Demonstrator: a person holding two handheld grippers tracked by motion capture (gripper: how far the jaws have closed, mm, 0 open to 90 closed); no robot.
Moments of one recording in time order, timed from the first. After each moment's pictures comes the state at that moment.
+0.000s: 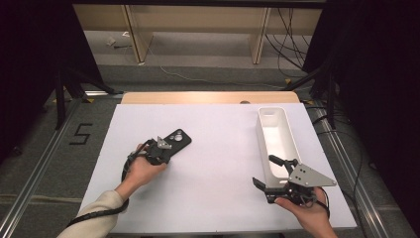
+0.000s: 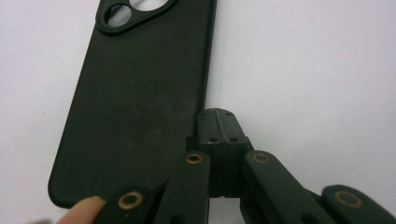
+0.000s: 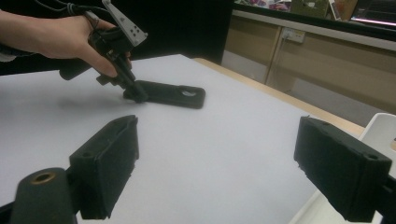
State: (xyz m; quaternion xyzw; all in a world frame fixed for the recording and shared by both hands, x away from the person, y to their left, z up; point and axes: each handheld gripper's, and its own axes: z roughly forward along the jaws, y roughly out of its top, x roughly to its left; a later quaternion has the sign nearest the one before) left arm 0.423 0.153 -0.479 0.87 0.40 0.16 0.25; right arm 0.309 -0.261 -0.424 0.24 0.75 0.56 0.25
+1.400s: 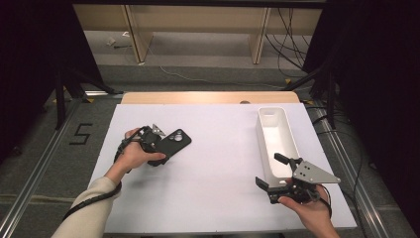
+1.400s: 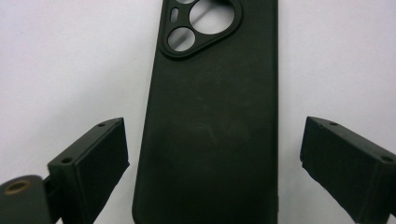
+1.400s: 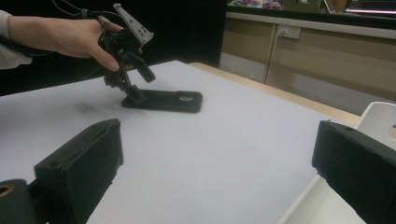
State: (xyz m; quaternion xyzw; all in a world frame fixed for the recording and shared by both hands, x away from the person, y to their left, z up) left arm 0.464 0.173 -0.466 0.88 0.38 0.16 0.24; right arm 0.313 -0.268 -0.424 0.27 0.74 0.58 0.23
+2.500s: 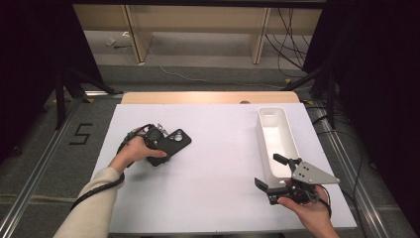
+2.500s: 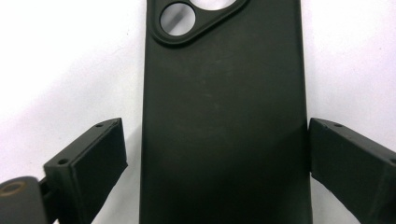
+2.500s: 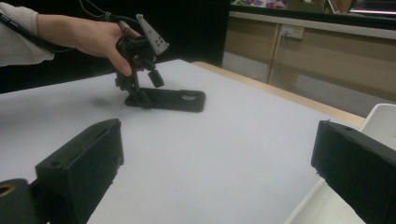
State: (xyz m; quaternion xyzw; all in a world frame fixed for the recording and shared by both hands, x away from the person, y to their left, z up) left arm 0.486 0.172 -0.477 0.91 0.35 0.12 0.19; right arm 0.312 -0.266 -0.424 0.26 0.74 0.58 0.23
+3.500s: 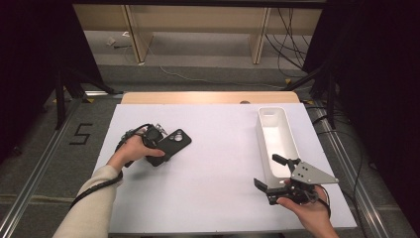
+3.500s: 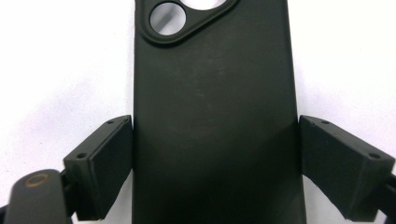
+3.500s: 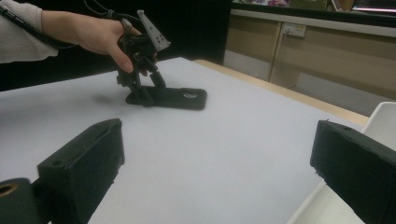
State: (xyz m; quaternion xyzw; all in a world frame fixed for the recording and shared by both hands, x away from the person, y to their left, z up) left arm 0.488 0.177 -0.479 0.91 0.35 0.09 0.21; right arm 0.312 -0.265 -0.425 0.26 0.74 0.57 0.23
